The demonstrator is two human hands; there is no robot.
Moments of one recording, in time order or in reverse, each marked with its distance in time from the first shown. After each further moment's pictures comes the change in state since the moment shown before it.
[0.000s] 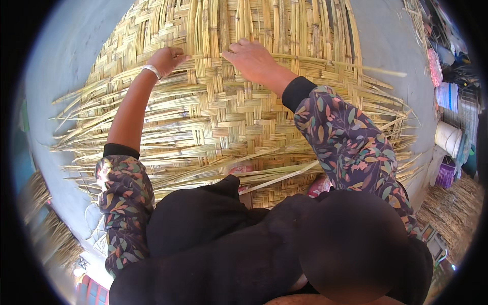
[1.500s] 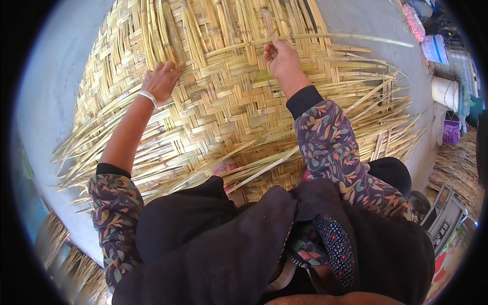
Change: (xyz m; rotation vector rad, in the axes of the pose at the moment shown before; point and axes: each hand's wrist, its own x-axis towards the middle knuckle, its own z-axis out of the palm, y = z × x) left_hand -0.013 0.094 0.035 0.642 0.004 0.376; right_hand -0.132 0.084 0.013 2.138 0.975 1.140
